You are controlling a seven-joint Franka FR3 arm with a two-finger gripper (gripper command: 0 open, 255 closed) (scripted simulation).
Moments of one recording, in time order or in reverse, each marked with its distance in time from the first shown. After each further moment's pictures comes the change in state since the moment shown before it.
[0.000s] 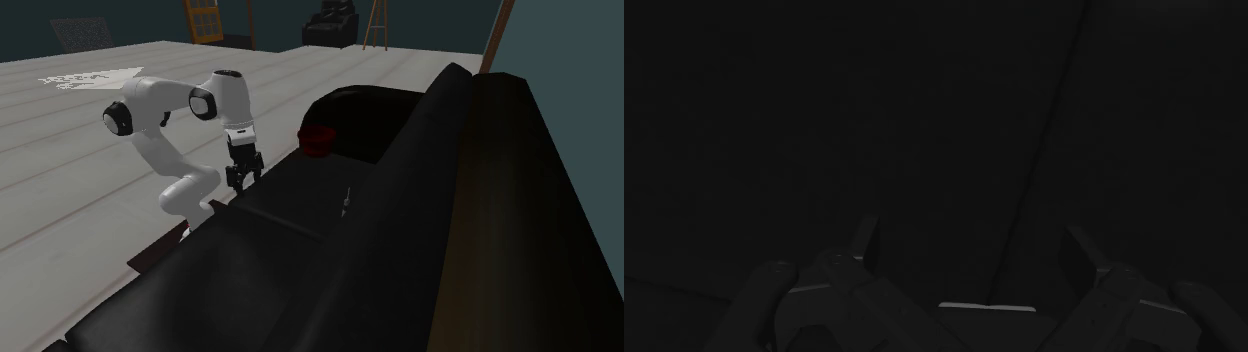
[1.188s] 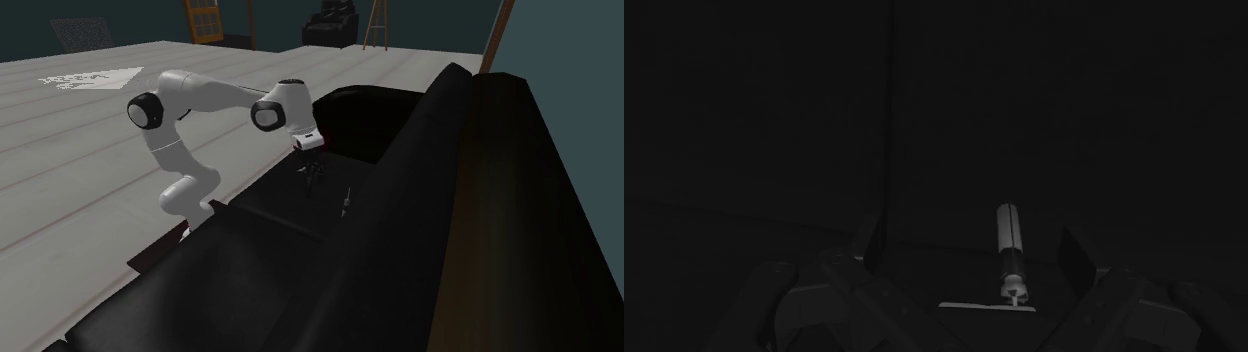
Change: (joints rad) arm 0.021 0.460 0.167 0.250 0.067 0.322 0.261
